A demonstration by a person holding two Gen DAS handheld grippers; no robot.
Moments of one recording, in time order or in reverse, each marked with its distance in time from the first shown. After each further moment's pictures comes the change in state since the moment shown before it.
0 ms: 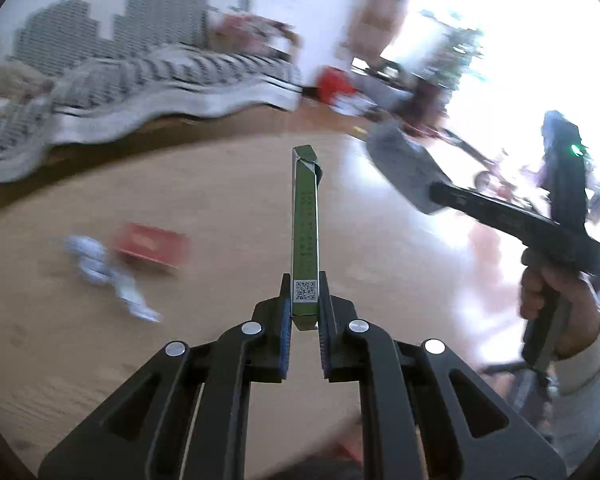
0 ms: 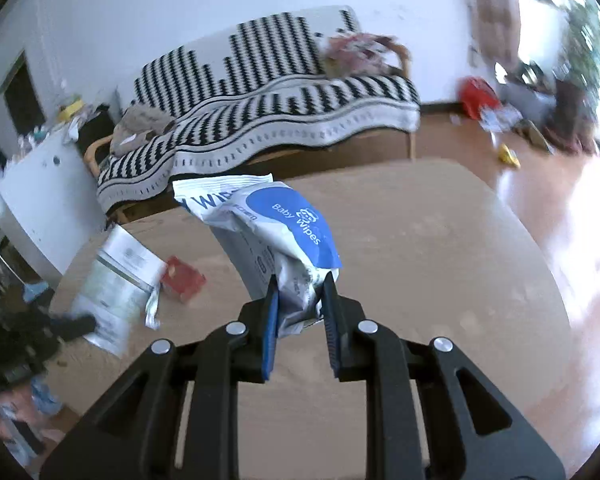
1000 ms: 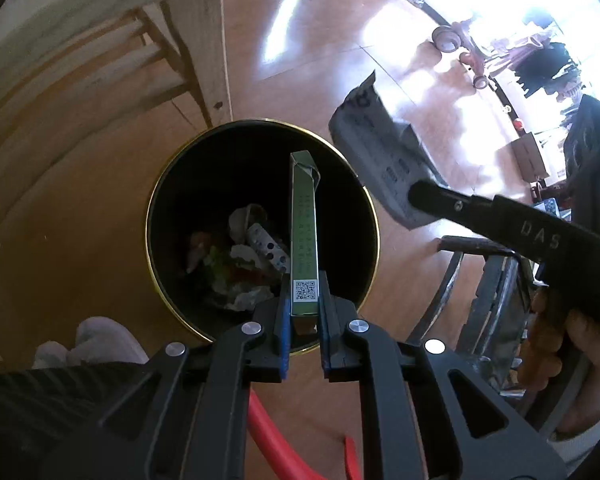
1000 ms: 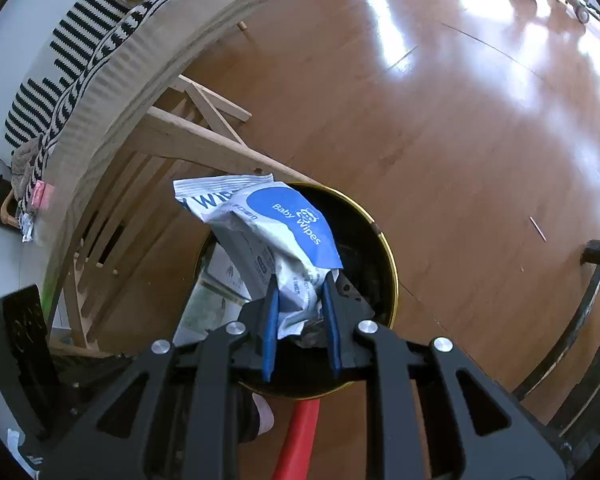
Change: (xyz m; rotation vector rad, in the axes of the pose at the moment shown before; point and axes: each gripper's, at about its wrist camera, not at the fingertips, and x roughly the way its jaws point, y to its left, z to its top) left arm 0.235 -0.184 -0.216 0.008 0.511 -0.153; right arm -0.016 -0.199 -0.304 0.531 0.341 -0.146
